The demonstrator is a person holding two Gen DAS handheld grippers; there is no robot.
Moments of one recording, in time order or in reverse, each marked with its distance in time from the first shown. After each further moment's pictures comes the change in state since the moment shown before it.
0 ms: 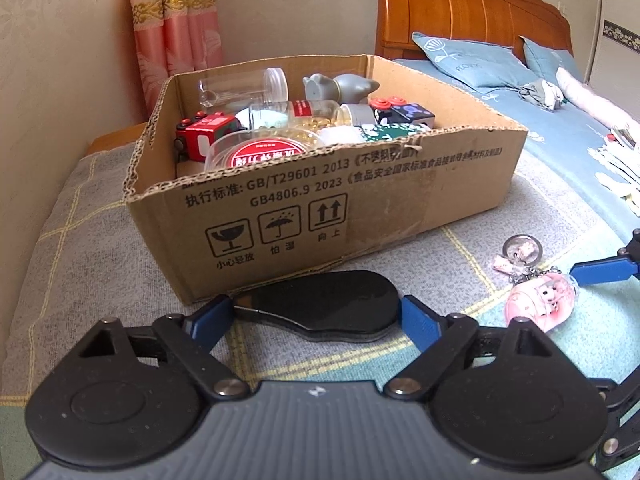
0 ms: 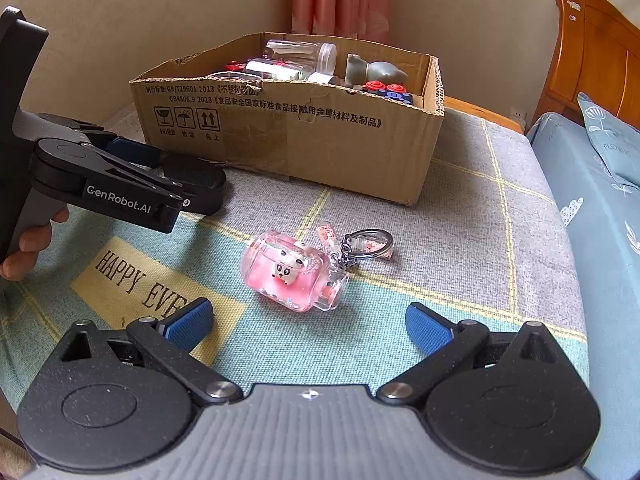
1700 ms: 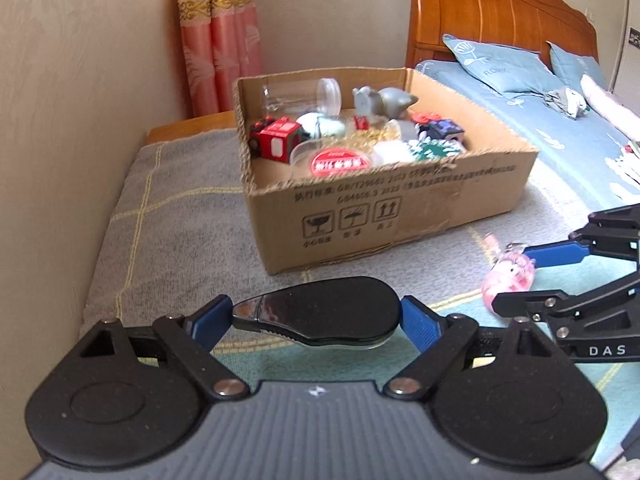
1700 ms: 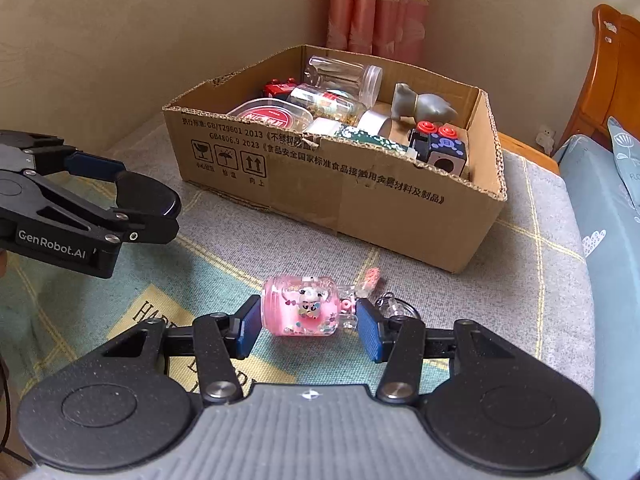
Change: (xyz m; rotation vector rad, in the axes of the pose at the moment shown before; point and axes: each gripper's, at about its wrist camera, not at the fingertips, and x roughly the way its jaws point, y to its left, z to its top) left arm -0.056 0.025 0.005 -0.040 0.032 0.067; right arm -0.003 0.016 0.048 -0.090 0.023 0.072
